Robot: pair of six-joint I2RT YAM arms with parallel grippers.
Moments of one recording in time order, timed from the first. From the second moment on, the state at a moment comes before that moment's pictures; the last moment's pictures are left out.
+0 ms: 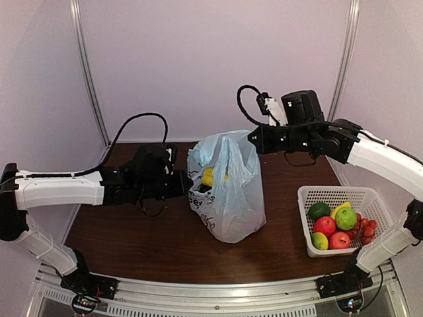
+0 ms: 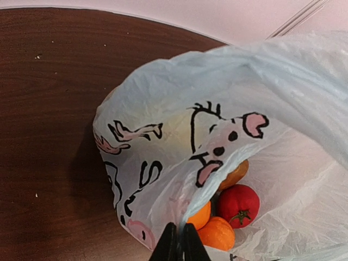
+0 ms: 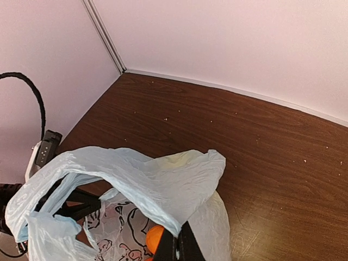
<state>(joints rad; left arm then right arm) -0.94 1.42 0.96 -0.11 -0.19 -0.79 0.80 1.41 1.42 -0.46 0.12 0.34</state>
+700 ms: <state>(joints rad) -0.86 1.11 0.93 -0.23 -0.19 -0.65 0.58 1.43 1.70 -0.59 0.18 0.26</state>
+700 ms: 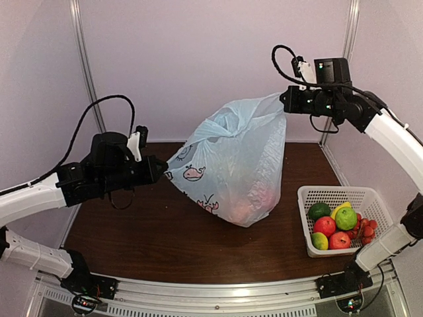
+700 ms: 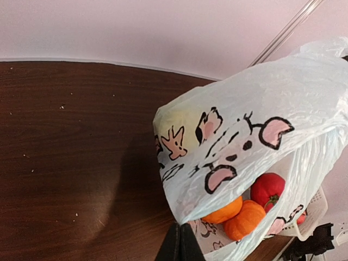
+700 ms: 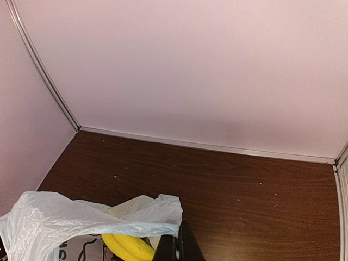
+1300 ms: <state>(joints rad) -0.89 1.10 0.67 -0.09 -0.09 -0.51 0.55 1.53 1.46 -0.43 -0.08 0.24</state>
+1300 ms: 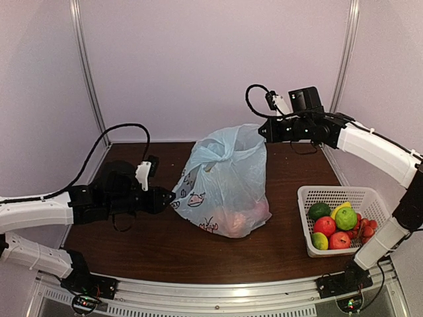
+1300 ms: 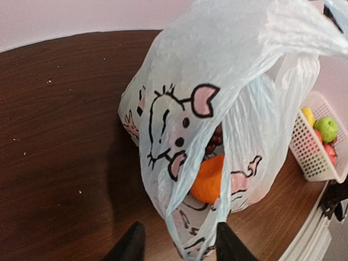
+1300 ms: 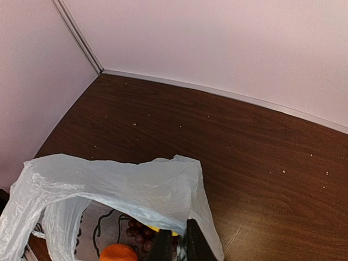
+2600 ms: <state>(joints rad) -1.28 1.77 1.53 -0.14 -0.68 0.15 0.55 1.02 1.14 -0.46 -0.04 0.34</state>
